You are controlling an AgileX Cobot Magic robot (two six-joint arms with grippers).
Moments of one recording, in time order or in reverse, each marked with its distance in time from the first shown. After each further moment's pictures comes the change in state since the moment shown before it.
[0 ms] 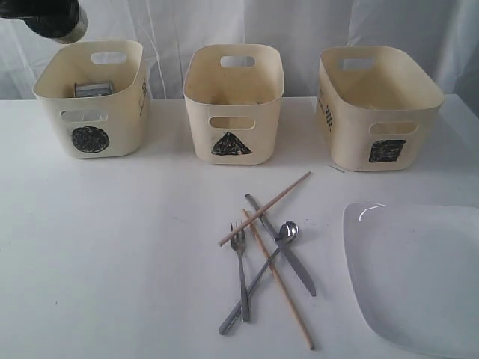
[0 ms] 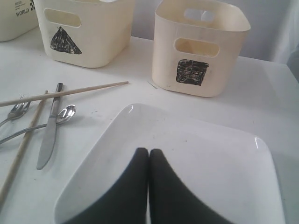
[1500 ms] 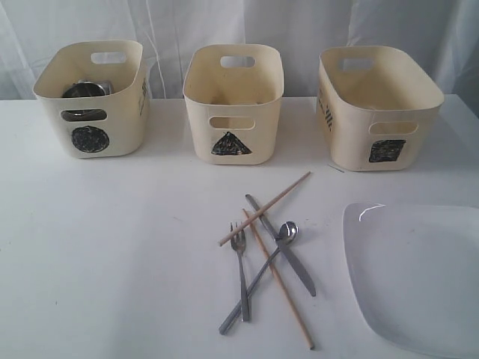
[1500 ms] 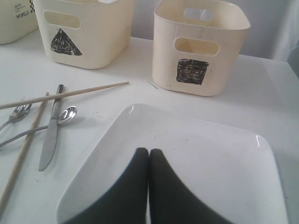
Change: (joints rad) left arm -0.001 -1.180 1.029 -0.282 -0.059 0.066; right arm 0.000 0.000 0.000 0.000 0.000 0.019
